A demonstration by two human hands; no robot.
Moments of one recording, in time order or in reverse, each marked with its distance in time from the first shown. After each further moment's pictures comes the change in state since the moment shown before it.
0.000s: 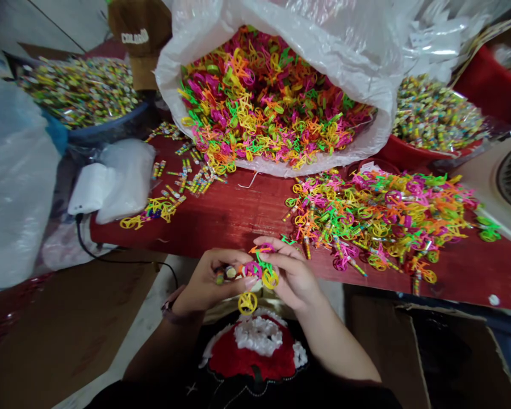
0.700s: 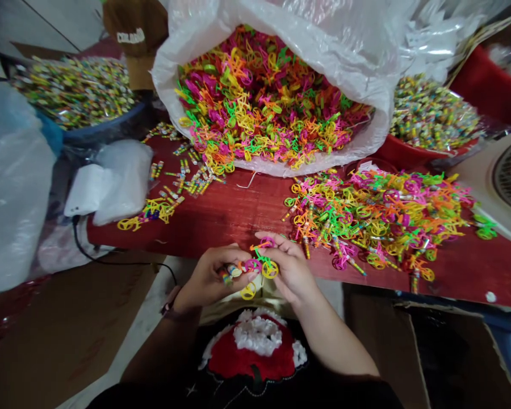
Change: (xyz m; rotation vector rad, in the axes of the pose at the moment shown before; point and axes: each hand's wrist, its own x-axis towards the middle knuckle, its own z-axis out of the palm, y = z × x) left_hand 0.000 -0.018 -0.011 0.236 -0.045 0.072; right_hand 0.009 0.000 0.009 -0.072 0.151 -0.066
